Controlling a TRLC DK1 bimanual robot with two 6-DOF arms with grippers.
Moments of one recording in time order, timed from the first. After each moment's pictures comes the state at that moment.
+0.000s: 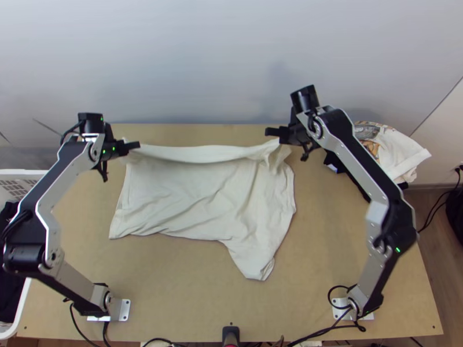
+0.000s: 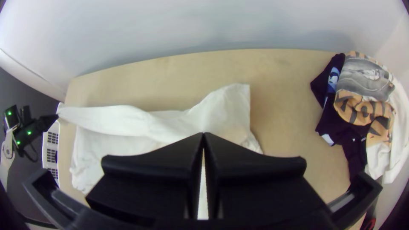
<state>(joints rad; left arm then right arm) 0.06 1.71 1.38 -0.47 -0.01 -0.17 0.41 1.92 1.91 -0.92 0.00 0.42</state>
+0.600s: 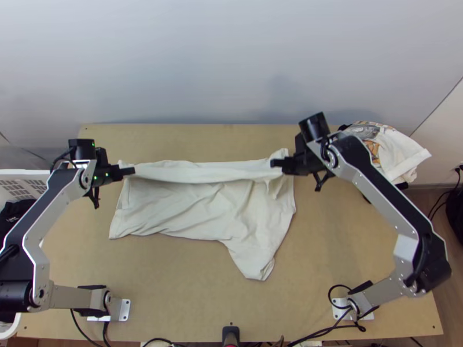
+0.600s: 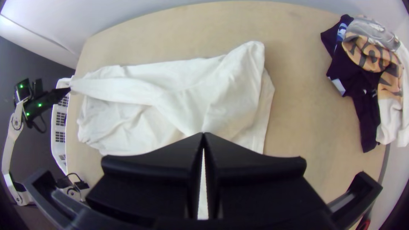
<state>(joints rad) 0.10 1.48 1.08 -0.46 0.04 -0.10 0.45 1.64 1.54 -0.94 -0.14 0.41</state>
